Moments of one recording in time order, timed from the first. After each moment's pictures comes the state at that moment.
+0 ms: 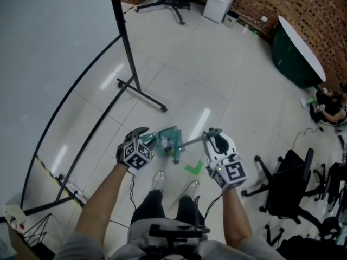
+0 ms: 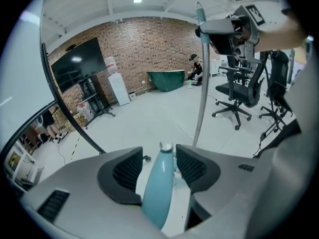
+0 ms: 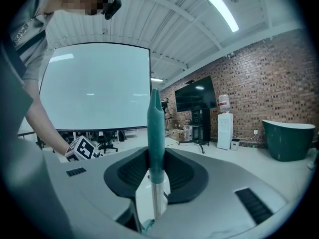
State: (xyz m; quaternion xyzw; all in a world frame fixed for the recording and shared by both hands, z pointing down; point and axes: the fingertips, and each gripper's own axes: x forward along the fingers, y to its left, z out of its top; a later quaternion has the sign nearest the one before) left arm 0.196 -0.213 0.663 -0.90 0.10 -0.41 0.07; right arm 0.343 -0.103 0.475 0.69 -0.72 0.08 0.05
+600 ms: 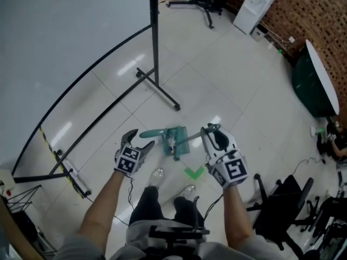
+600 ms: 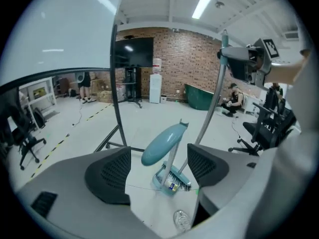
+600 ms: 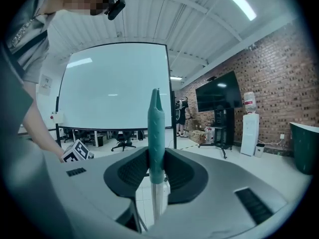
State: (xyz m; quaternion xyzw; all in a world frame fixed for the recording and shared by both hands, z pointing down) left arm 0.127 -0.210 0.669 -0.90 0.28 -0.31 -0.12; right arm 0.311 -0.150 0.462 0.59 -0.80 0.06 0.06
